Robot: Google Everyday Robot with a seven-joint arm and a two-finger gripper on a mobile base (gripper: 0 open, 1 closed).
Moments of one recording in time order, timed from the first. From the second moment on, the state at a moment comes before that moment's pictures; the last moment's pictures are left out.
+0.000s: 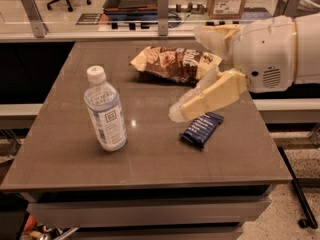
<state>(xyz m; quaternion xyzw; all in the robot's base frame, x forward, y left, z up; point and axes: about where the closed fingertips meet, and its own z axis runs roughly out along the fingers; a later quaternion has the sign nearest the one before) 0.430 -0.040 1.025 -0.53 0.64 0.28 0.49</state>
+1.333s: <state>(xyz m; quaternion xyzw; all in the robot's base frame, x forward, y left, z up) 0.446 0.050 0.990 -0.52 0.62 0.33 0.48</state>
